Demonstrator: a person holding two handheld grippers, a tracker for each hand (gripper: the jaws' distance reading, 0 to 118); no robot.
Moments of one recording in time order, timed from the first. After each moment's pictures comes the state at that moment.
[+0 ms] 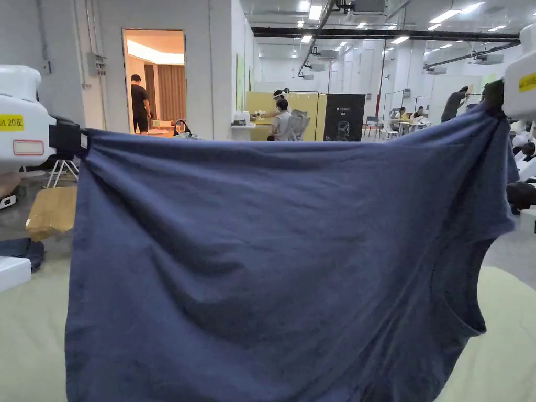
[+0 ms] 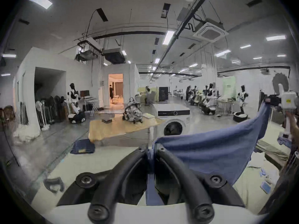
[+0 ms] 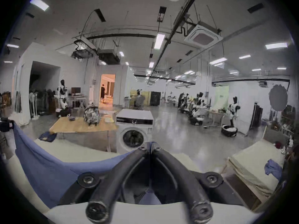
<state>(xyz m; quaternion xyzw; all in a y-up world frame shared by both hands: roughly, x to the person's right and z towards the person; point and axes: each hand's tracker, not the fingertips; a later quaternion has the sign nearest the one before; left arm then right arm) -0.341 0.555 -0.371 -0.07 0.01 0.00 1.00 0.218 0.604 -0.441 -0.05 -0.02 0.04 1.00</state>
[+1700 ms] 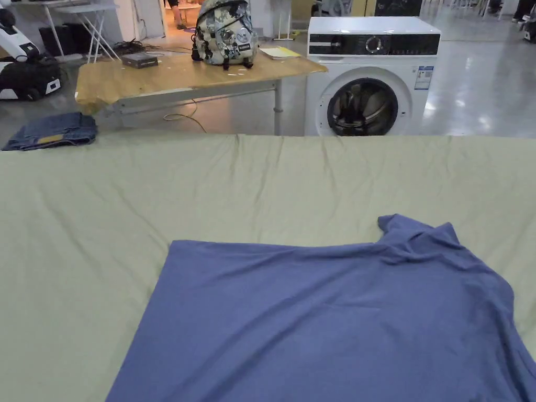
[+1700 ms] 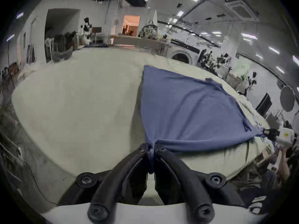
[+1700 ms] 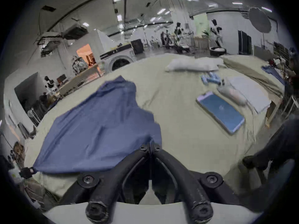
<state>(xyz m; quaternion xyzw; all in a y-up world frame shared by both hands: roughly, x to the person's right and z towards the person) -0.311 0.129 -0.024 -0.36 -0.04 0.14 0.92 0.293 0.148 -0.087 -0.33 -0.05 -0.15 0.93</state>
